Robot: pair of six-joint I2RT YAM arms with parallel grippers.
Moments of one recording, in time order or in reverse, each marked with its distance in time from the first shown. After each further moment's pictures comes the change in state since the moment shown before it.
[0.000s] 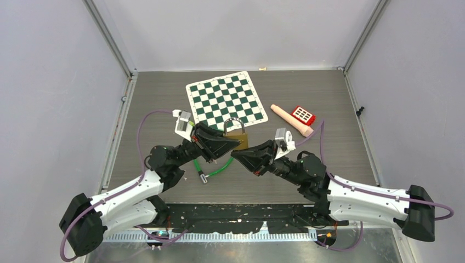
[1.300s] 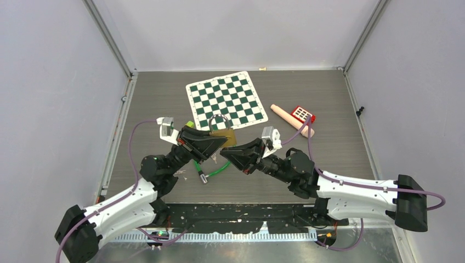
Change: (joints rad) left arm 0.017 -0.129 -0.116 0.049 -0.166 -0.068; right arm 0.046 0.148 0.090 0.002 0.020 -0.055
